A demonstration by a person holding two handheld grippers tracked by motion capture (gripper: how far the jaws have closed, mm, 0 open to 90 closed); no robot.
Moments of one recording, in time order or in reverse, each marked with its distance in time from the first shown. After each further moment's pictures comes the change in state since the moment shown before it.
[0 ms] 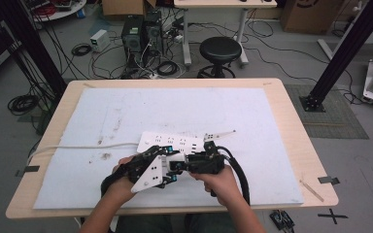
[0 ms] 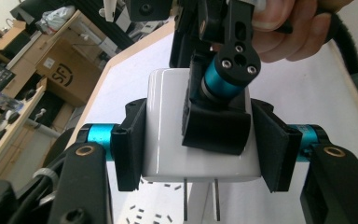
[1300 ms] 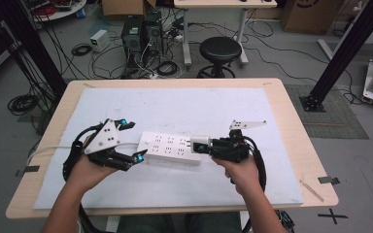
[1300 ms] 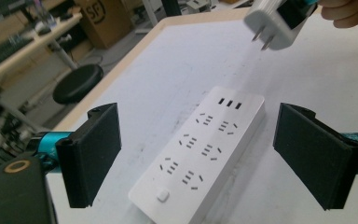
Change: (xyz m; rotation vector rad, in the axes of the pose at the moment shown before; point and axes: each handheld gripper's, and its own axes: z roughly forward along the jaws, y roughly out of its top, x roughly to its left) left arm 0.071 -0.031 -0.084 0.090 0.124 -0.475; right arm 0.008 0.024 -0.068 -0.110 -0.241 -0.097
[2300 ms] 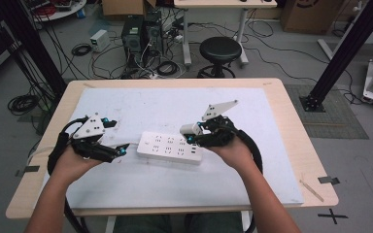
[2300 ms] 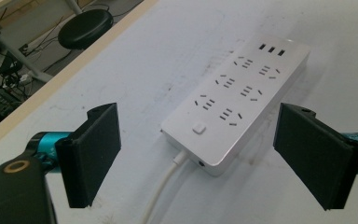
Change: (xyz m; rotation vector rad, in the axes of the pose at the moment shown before) left arm 0.032 -0.035 -0.010 0.121 0.041 -0.073; right arm 0.013 0.057 0.043 0.321 -0.239 -0.422
